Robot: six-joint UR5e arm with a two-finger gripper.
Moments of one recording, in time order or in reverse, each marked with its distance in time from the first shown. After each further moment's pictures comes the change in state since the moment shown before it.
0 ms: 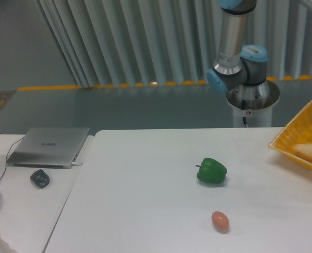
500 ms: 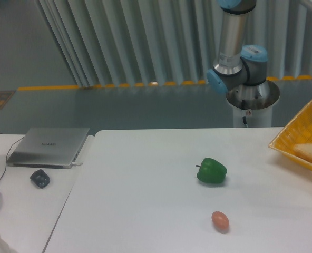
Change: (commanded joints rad) arm 0.011 0.011 -0.002 0.002 -0.028 -0.051
